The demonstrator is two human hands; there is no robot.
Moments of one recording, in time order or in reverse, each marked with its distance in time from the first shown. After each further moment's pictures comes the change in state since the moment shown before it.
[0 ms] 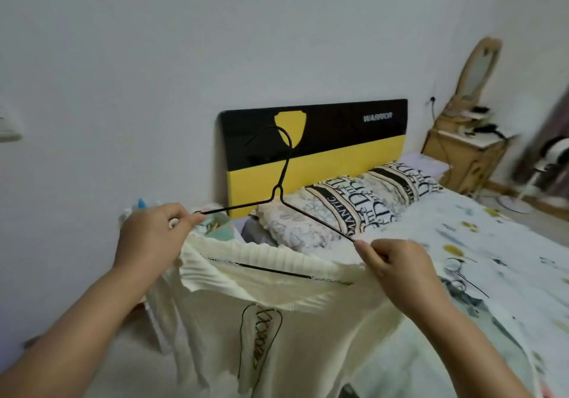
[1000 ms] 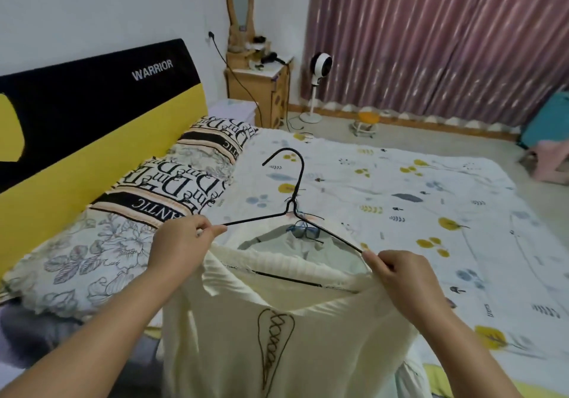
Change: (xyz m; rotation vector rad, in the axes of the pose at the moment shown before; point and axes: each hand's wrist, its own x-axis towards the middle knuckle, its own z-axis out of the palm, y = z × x) left_hand 0.036 0.232 0.415 -0.177 -0.712 0.439; right_hand -0.011 0.289 -0.056 -0.122 0.260 0.847
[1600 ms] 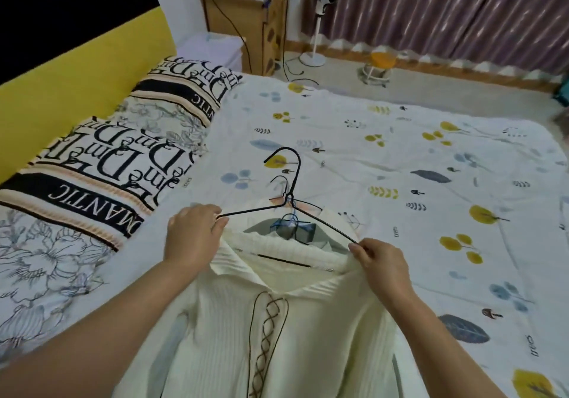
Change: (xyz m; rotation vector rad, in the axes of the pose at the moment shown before) left_hand 0.171 -0.021 0.235 0.224 -0.172 0.051; right_hand 0.238 0.119 0.147 0.106 -0.107 0.204
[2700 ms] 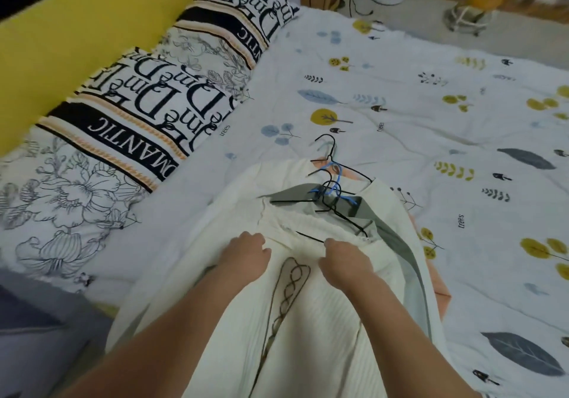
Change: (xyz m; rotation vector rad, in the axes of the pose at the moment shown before) left_hand -0.040 -0.020 0.127 0.057 -0.635 -0.337; right_hand 0.032 -0.006 0.139 -0.590 -0.669 -0.094
